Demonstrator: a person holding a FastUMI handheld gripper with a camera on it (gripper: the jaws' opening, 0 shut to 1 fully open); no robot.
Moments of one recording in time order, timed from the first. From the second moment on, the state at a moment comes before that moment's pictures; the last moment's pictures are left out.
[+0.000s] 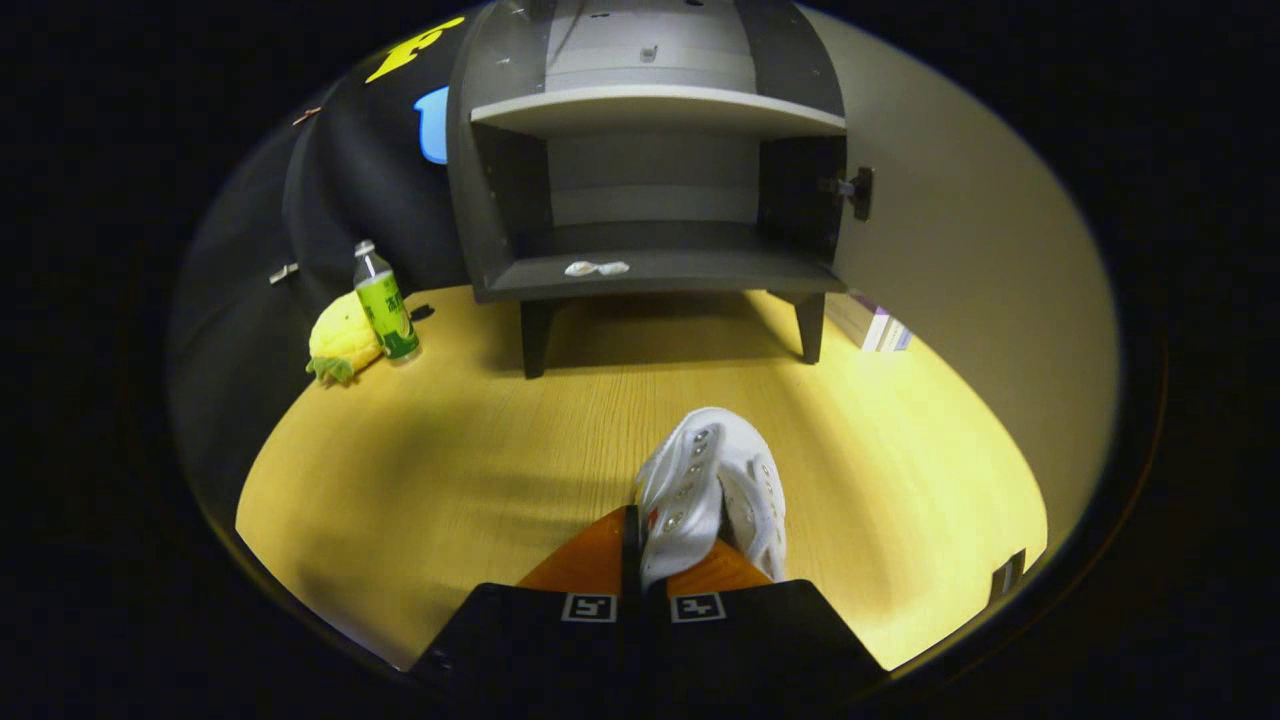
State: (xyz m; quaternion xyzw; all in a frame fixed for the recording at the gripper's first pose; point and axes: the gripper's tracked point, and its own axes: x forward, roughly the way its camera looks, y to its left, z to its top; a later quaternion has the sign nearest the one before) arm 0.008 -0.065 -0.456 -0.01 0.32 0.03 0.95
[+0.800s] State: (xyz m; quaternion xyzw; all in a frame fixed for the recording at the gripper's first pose) arm 0.086 -0.052 -0.201 -0.02 0.18 0.00 0.98
